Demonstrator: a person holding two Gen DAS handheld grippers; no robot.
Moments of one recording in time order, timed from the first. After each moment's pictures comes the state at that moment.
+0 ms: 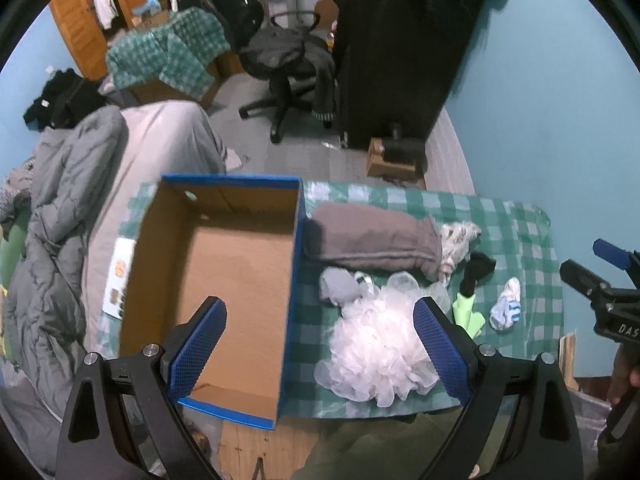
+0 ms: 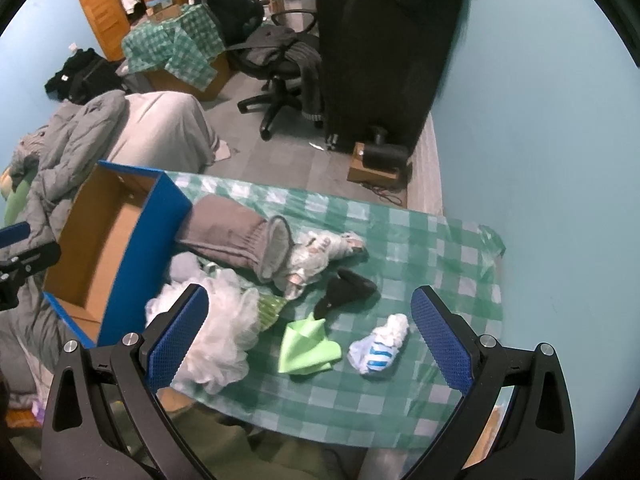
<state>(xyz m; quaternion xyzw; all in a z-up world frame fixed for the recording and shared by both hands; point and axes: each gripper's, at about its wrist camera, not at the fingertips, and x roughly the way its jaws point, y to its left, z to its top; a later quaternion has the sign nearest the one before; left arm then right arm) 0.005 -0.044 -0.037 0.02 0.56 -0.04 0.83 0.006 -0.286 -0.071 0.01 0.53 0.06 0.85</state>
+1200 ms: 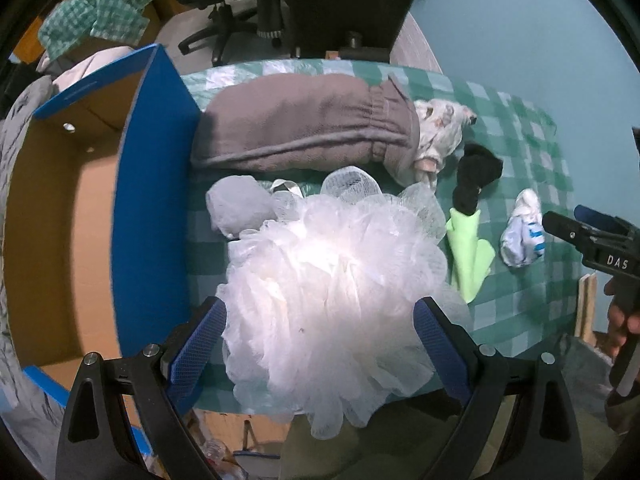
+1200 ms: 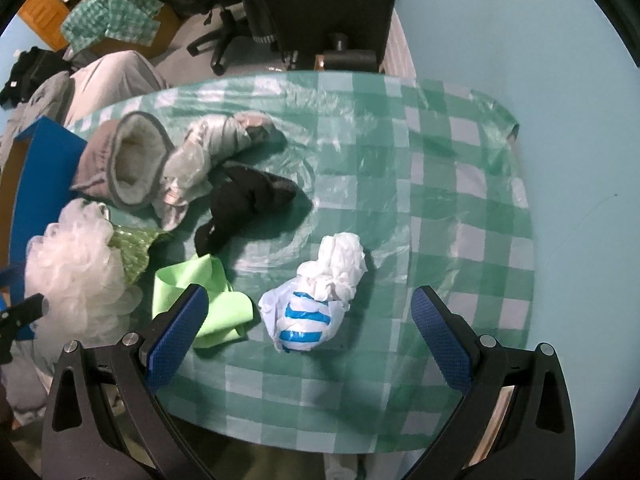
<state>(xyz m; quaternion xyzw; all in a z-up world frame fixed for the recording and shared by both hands) 0.002 -0.119 -0.180 0.06 0.66 -0.10 0.74 0.005 -0.371 -0.226 0.07 0.63 0.02 0.77</state>
